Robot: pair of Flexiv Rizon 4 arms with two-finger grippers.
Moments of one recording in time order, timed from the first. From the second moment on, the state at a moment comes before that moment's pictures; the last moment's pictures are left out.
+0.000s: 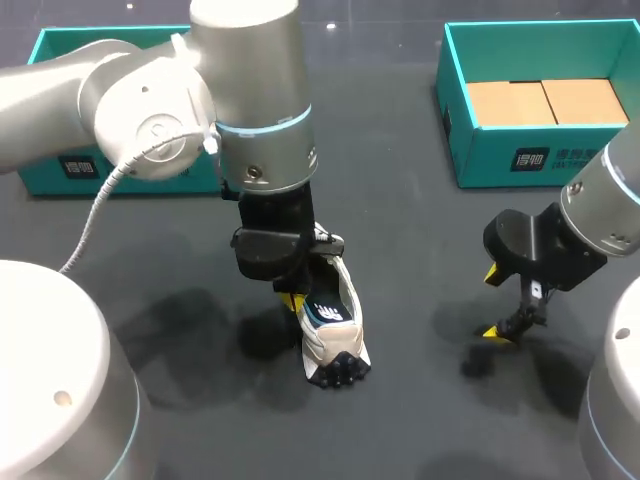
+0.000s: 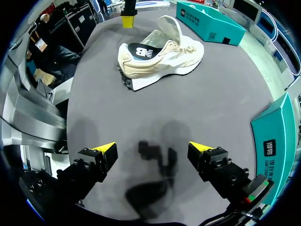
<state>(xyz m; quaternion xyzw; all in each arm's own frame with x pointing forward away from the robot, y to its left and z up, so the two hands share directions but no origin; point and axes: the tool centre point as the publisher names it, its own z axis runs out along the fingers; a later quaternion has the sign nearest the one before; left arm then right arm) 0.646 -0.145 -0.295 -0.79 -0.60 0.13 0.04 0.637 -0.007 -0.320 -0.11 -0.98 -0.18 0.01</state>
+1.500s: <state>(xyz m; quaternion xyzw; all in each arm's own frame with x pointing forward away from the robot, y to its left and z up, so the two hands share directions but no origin) 0.642 -0.172 -0.374 -0.73 -0.67 0.11 0.09 0.638 -0.006 -0.320 -0.11 -0.98 -0.18 0.01</state>
